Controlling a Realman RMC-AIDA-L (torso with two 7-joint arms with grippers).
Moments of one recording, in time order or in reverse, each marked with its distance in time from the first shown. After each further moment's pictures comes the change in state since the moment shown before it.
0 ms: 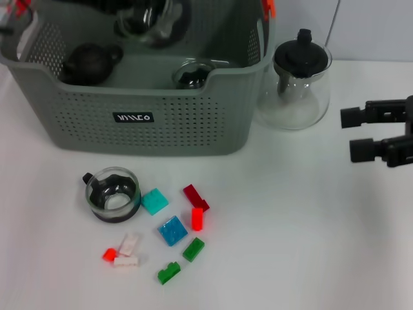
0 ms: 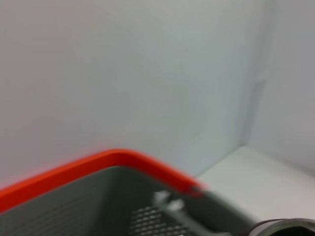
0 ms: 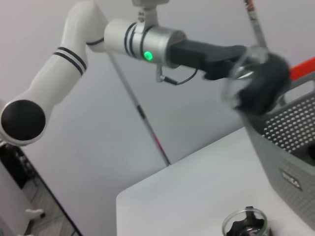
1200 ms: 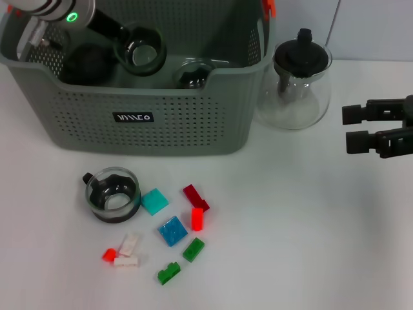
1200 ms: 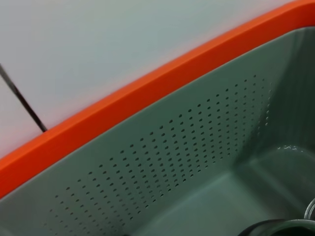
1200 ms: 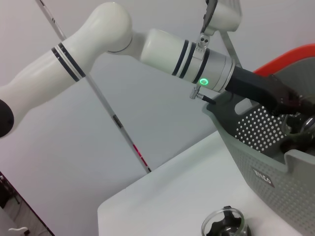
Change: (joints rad) left arm -0.225 0.009 0.279 -0.523 0.574 -0.620 -0.236; right arm 0.005 -0.001 0.024 0.038 -0.039 0.049 0.008
